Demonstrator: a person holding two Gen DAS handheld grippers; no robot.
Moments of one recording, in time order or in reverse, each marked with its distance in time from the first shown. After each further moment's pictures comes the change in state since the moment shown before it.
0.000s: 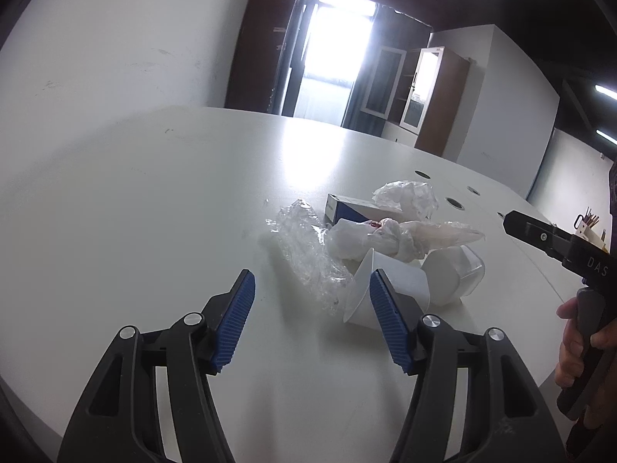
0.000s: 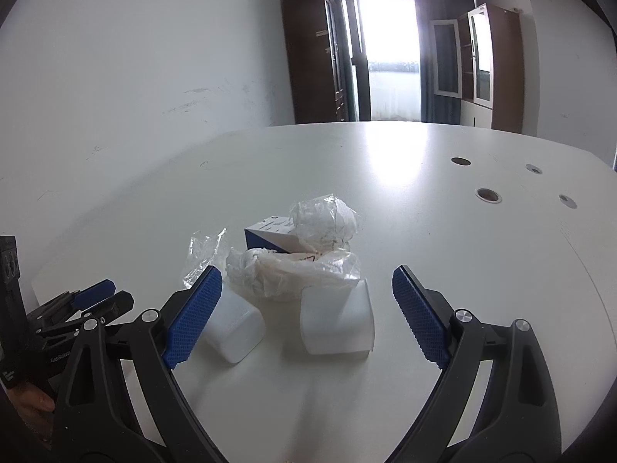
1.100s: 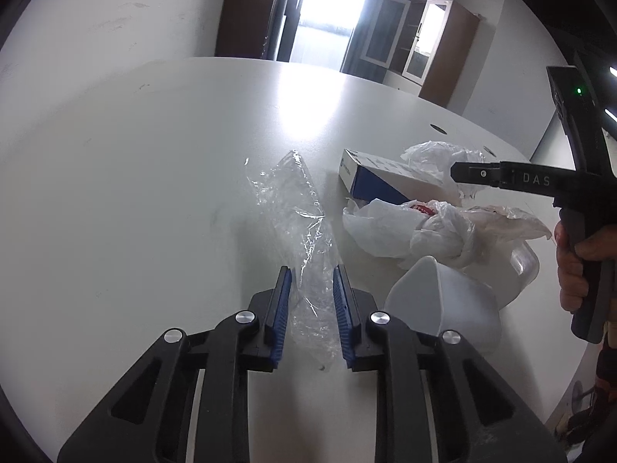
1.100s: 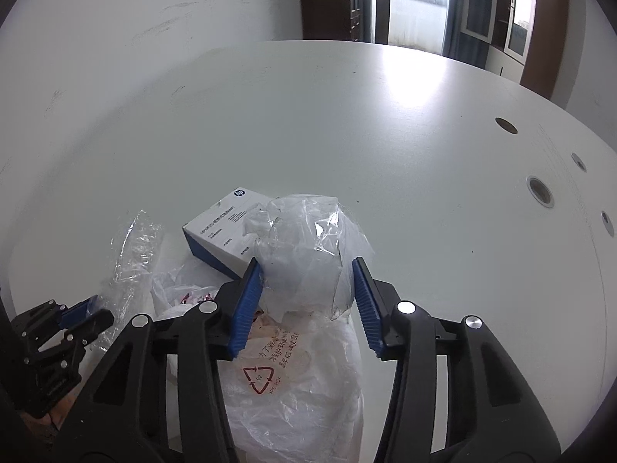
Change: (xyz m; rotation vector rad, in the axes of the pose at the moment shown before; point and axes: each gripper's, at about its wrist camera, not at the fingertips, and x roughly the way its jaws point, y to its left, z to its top) left arm 0.081 0.028 0.017 0.008 0.211 -0.014; right arm 0.150 -0.004 0.058 -0.078 0.345 0.010
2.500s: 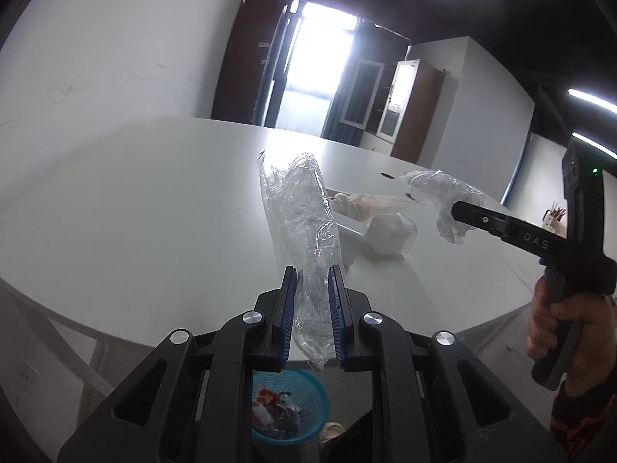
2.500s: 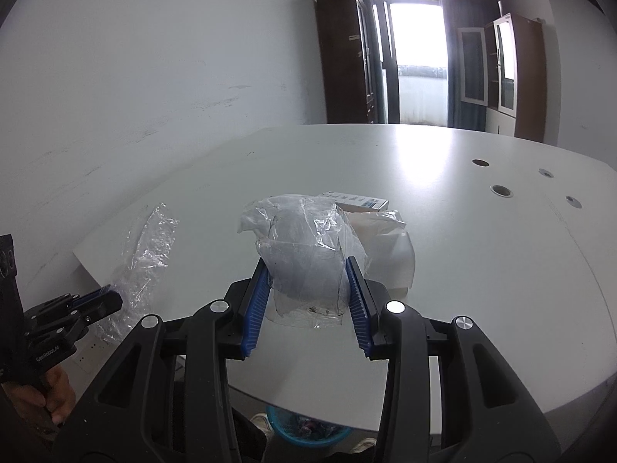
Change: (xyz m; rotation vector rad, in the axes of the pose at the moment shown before) left arm -0.206 -0.026 -0.120 0.019 -0.258 -0.089; right arm -0.204 0.058 -0.180 0.008 -0.363 0.084
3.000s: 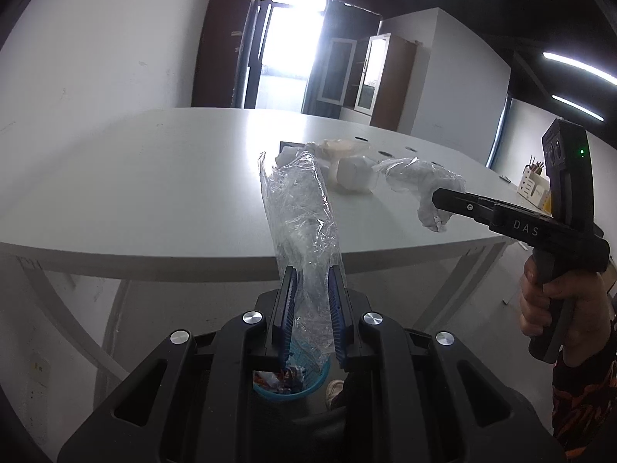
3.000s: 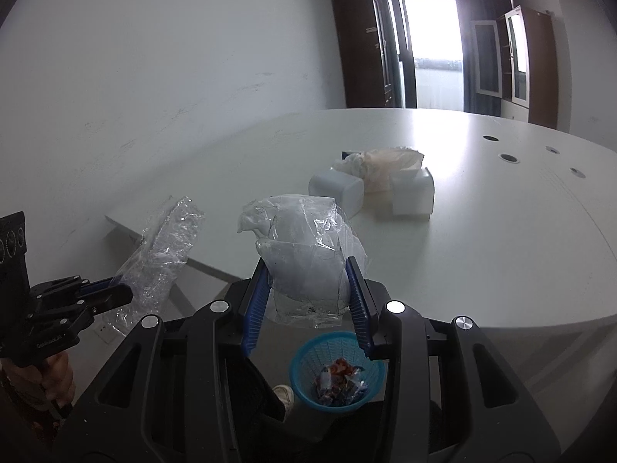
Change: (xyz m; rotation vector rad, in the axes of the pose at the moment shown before) left arm -0.036 -0.018 -0.066 0.106 0.090 -0.022; right arm -0.052 0.024 -0.086 -0.014 0.038 0.072
